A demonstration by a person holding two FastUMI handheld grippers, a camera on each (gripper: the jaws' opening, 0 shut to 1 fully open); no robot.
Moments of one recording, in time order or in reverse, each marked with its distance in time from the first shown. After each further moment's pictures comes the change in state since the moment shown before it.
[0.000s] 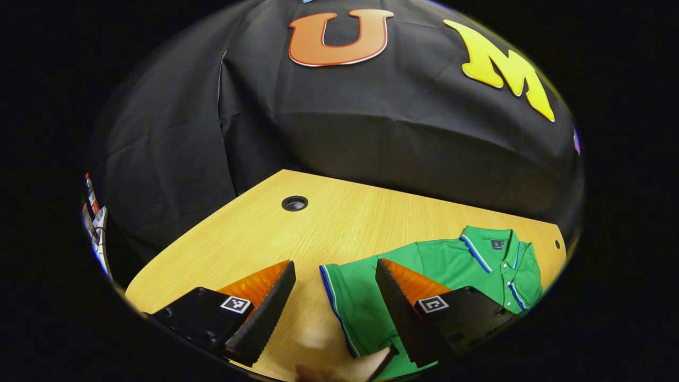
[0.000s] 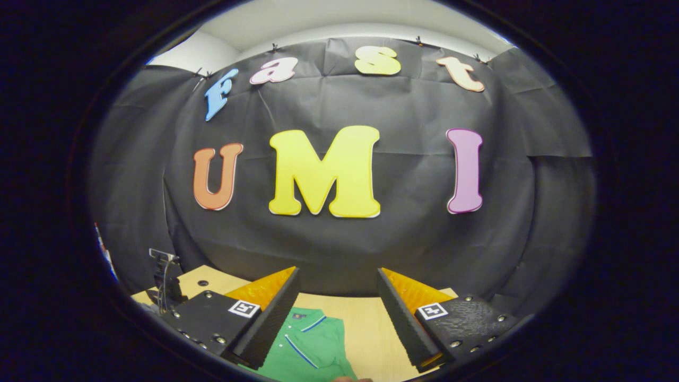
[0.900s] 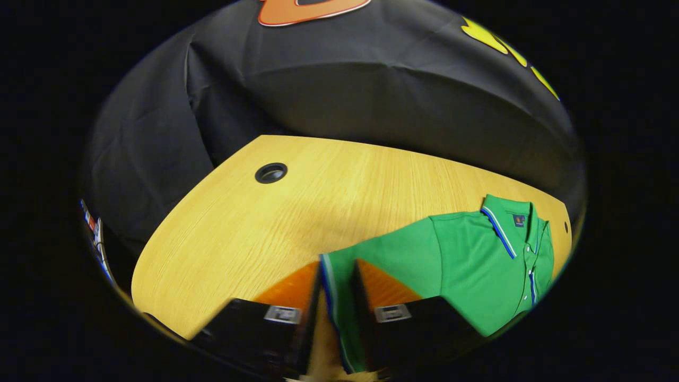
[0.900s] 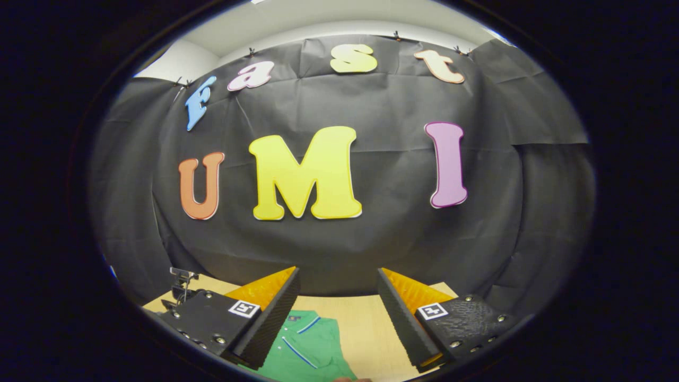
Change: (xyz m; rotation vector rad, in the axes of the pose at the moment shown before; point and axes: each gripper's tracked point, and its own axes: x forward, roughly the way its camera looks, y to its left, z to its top) left arm 0.042 -0.016 -0.017 0.055 0.191 -0.070; right arm 0.000 -0.040 -0.003 0.081 0.028 -0.050
